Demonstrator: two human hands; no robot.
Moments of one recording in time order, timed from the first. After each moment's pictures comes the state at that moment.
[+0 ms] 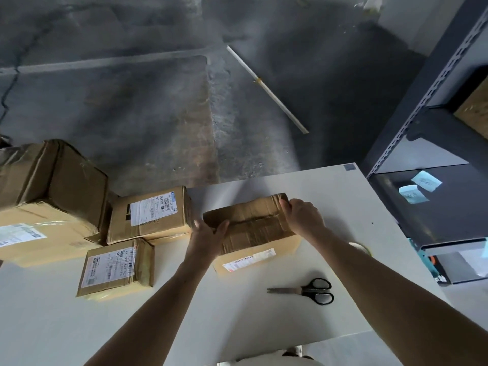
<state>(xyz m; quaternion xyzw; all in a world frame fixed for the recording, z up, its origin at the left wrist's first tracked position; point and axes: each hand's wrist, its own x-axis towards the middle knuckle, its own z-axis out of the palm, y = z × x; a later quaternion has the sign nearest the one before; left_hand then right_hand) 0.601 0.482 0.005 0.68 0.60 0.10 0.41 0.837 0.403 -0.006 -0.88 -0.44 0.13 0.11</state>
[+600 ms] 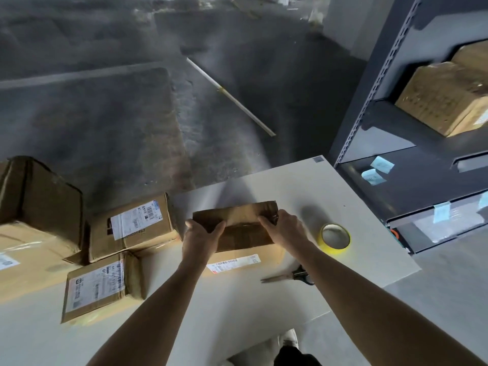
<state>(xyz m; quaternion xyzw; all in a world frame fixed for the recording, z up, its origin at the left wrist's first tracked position) 0.601 0.474 0.012 0.70 0.58 0.11 0.41 0.780 0.360 0.002 -0.92 -0.31 0.18 0.13</state>
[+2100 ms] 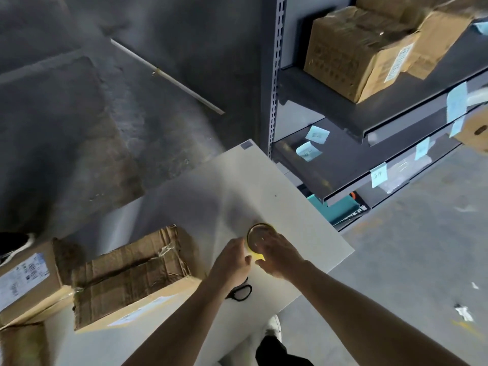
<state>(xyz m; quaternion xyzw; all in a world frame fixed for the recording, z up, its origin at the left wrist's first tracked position) 0.811 0.328 -0.046 0.89 0.28 -0.13 0.34 0.915 0.216 -0.065 -0.84 -0.48 0.25 0.03</state>
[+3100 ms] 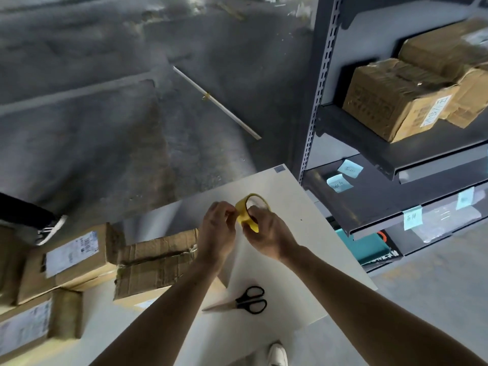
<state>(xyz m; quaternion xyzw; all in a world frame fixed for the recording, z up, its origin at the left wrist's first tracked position) 0.799 0.388 0.039 0.86 0.35 0.28 0.25 0.906 0.290 0.035 -0.78 -0.50 0.13 0.35</state>
